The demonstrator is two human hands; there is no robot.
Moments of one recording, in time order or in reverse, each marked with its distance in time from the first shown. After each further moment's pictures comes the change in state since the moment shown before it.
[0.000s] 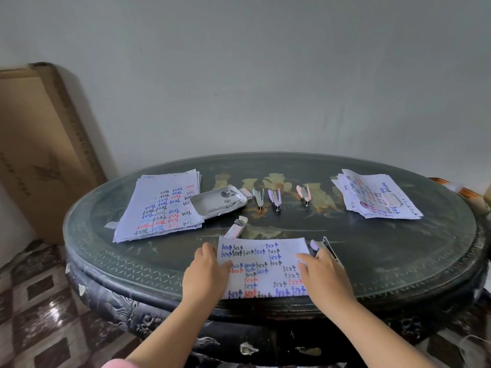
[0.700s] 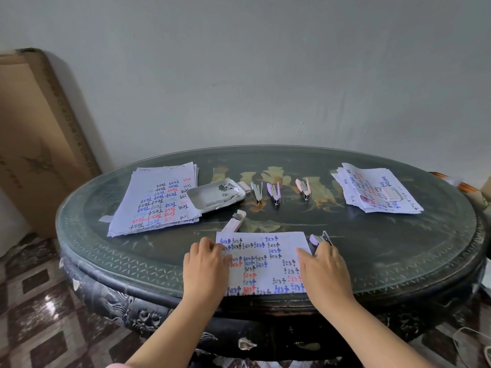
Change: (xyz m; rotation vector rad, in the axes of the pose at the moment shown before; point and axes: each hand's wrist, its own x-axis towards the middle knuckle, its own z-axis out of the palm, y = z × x) left_hand 0.002 -0.003 0.012 0.353 0.163 0.263; right_hand 0.001 0.003 0.017 -0.245 0.037 -0.001
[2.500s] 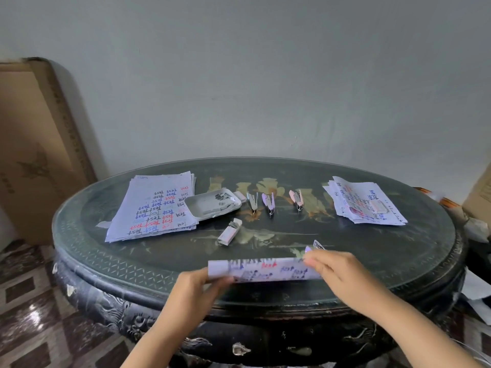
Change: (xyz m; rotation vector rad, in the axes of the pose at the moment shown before) left_hand -0.041 -0.014 -0.046 -0.769 -0.082 0.163; right_hand -0.016 0.041 -0.094 0.690 -0.135 -0.300
